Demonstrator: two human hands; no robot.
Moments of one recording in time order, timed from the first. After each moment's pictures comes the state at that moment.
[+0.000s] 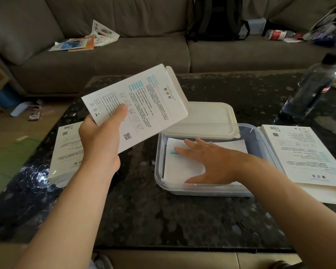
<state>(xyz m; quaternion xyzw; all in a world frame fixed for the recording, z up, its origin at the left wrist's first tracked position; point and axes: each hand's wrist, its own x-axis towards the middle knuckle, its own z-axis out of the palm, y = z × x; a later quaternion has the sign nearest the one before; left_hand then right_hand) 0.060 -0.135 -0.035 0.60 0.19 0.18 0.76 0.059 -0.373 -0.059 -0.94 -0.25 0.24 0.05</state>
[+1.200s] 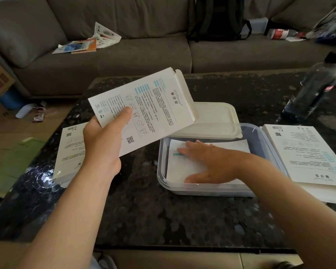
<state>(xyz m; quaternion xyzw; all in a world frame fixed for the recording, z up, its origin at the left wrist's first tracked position) 0.055 -0.131 -0.033 0.62 0.17 0.15 0.75 0.068 -0.375 -0.068 -0.93 -0.24 0.25 0.10</state>
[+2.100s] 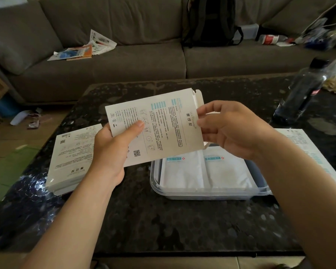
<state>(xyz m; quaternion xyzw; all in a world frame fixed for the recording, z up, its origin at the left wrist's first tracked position) 0.050 -0.151 -0.040 0.67 0.10 0.08 0.73 0.056 -0.381 0.015 -0.72 0.04 0.12 0.68</state>
